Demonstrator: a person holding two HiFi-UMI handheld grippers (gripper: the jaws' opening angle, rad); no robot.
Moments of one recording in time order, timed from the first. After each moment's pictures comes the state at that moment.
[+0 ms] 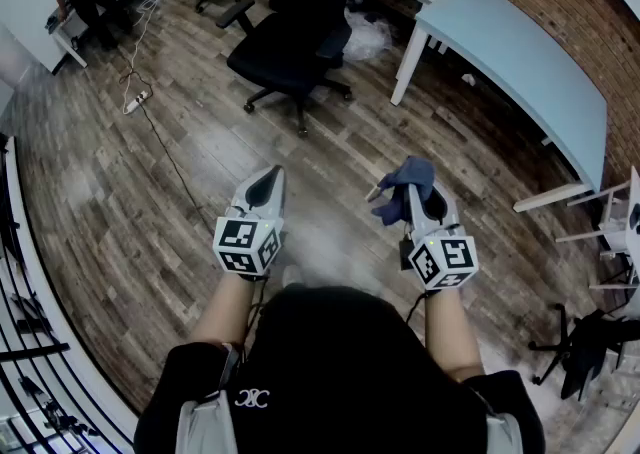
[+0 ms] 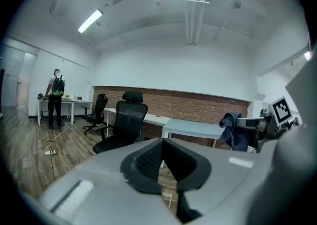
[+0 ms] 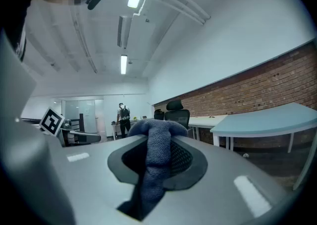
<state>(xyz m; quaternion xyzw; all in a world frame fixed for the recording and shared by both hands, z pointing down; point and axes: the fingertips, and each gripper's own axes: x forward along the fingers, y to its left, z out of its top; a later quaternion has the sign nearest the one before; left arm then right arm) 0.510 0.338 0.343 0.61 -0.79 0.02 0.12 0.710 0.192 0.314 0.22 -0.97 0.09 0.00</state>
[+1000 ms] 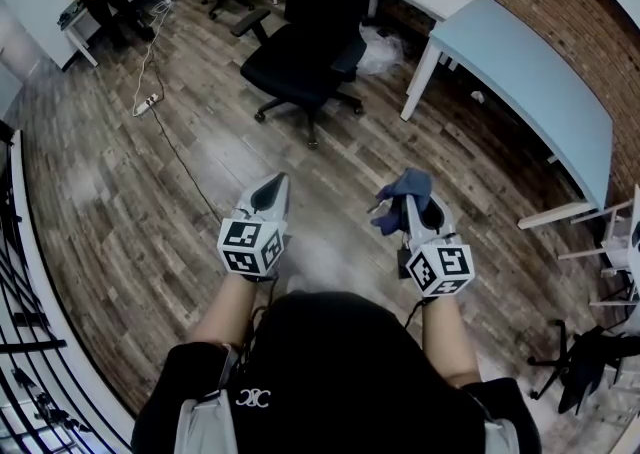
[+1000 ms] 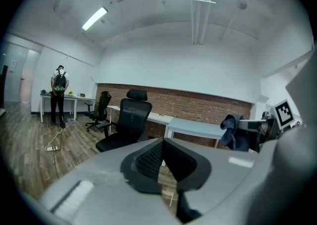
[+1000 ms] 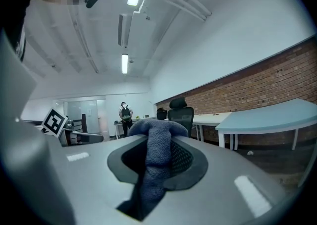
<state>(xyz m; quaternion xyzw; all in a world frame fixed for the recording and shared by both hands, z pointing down) 0.491 0.350 0.349 0.60 -0.79 0.01 0.15 0.689 0.209 0.319 0.21 -0.97 0.10 0.01</state>
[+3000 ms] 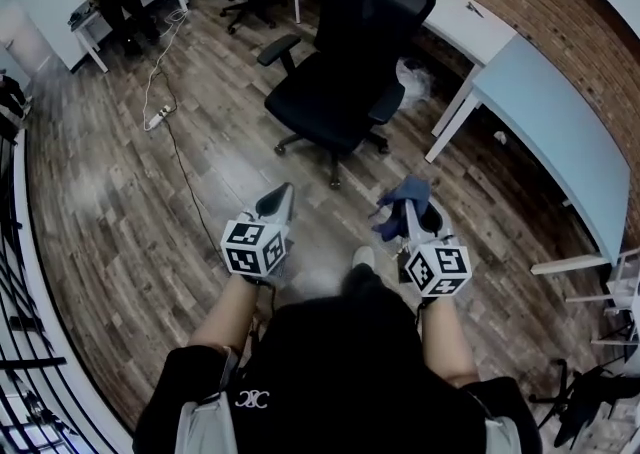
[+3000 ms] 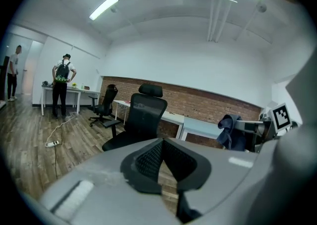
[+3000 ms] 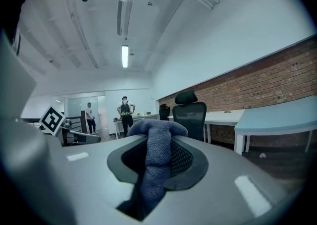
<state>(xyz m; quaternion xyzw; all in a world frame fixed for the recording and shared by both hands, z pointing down) 0.296 0.303 0.382 0.59 -0.79 -0.01 0.19 0.481 0.147 0.344 0.20 -0.97 0.10 0.03</state>
